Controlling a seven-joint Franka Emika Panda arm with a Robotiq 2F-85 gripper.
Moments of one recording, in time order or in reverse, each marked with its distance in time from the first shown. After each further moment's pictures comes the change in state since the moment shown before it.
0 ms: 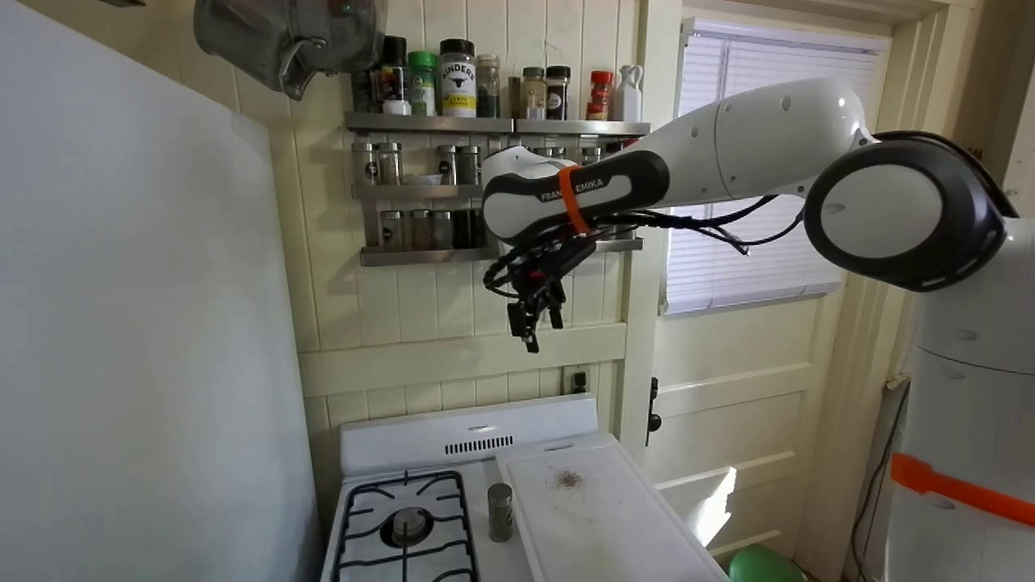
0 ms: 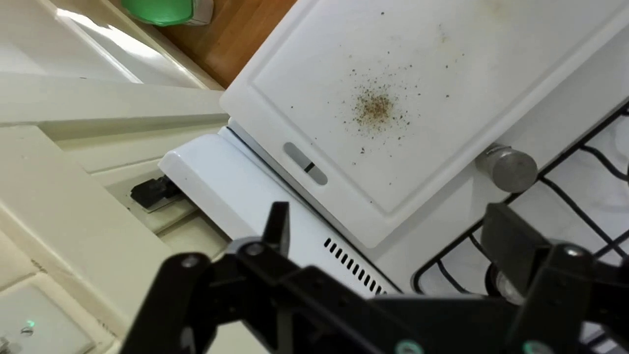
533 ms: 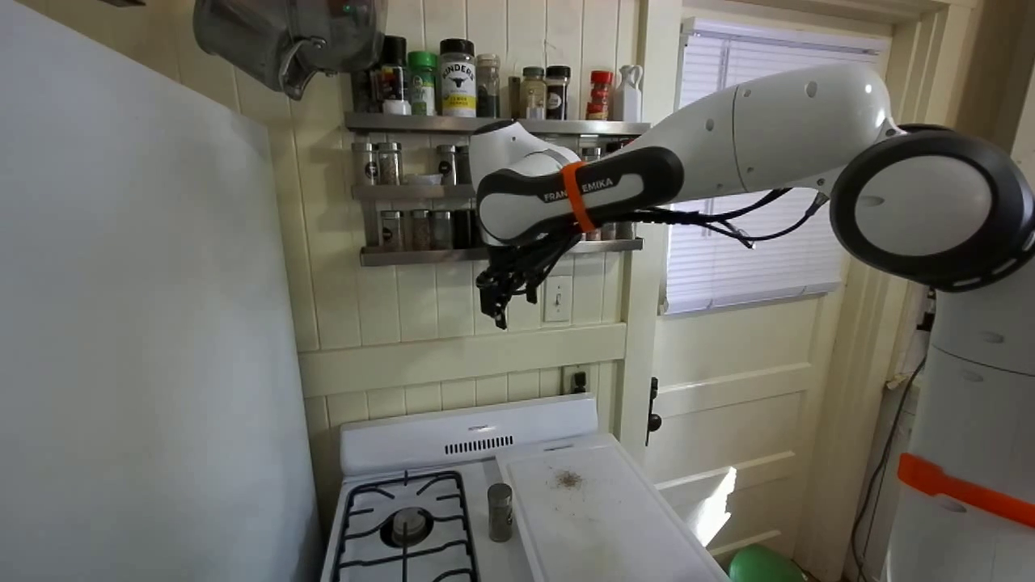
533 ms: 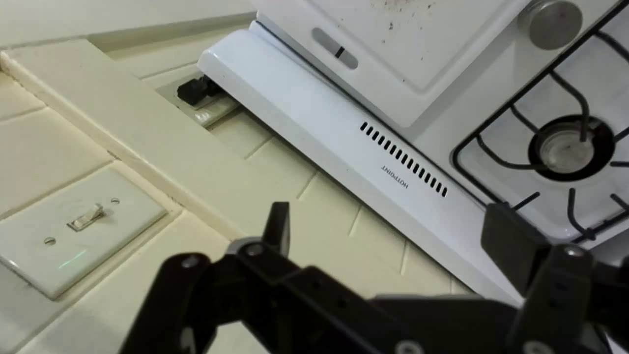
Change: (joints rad) arm 0.030 -0.048 0.032 -0.026 -0.111 0.225 0.209
